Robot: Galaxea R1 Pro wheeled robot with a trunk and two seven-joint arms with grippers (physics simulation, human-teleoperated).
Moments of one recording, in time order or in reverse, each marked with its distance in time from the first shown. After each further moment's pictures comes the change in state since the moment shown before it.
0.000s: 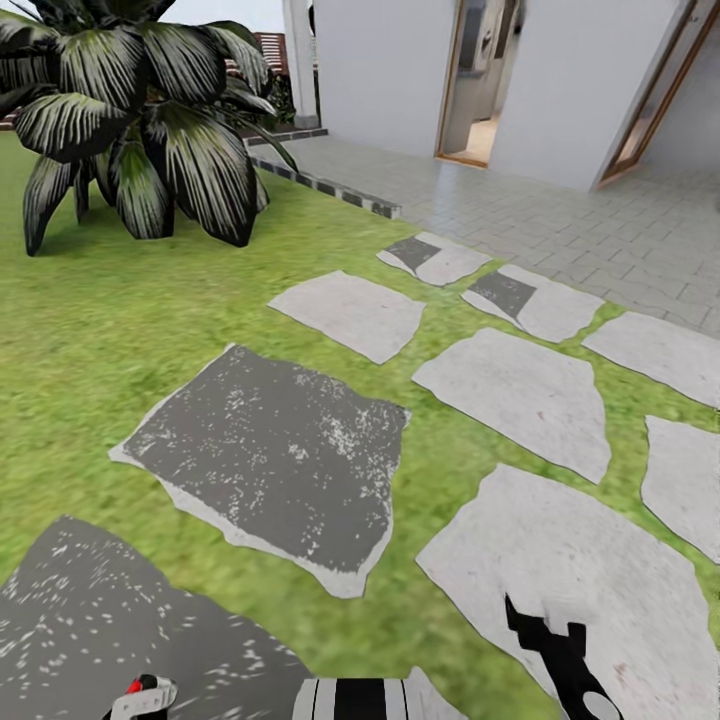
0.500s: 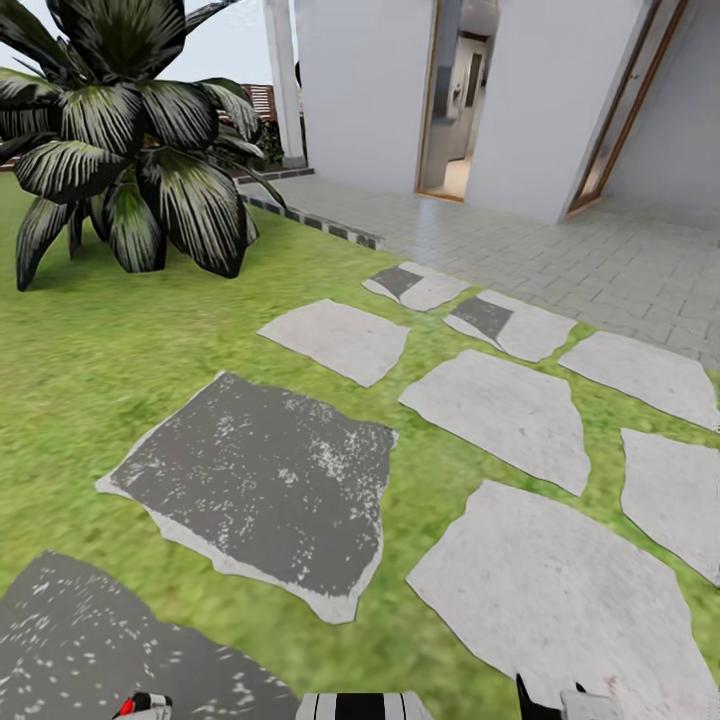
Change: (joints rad) left arm 0.043 -0.004 0.001 0.005 0.002 -0.058 0.006; right arm 0.047 -0.008 0.000 0.353 0.001 -0.360 0.006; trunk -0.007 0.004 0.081
